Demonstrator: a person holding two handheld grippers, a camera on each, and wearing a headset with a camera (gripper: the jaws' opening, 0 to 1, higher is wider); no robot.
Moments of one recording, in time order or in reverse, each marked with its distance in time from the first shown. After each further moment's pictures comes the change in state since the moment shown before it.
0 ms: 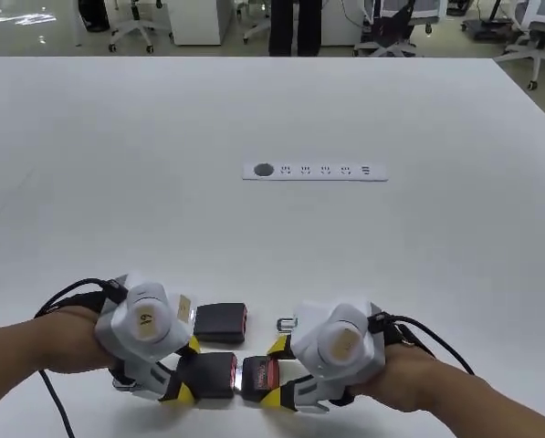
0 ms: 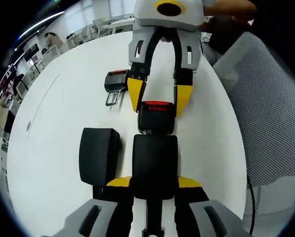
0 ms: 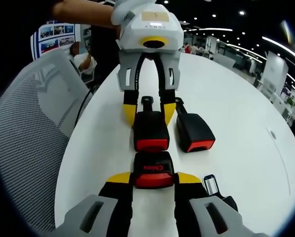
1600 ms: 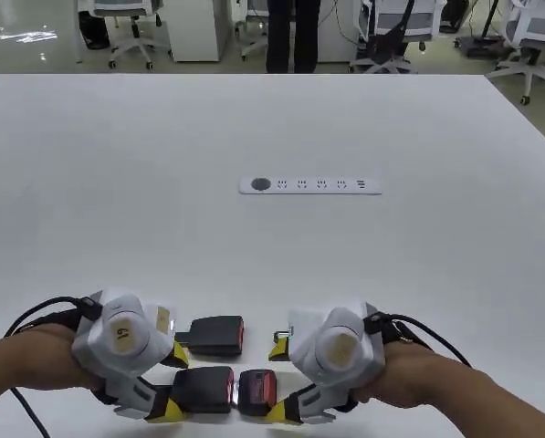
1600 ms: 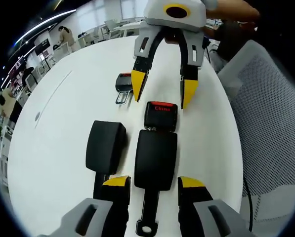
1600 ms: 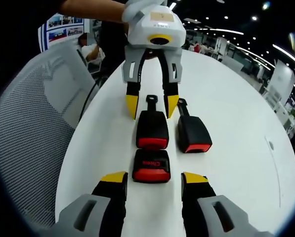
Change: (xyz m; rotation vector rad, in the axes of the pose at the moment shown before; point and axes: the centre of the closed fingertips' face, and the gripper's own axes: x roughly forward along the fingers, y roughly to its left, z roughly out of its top) left arm -0.018 0.000 -0.007 -0.091 -0.059 0.055; right arm -0.019 -0.003 -0.001 -0.104 0.051 0.027
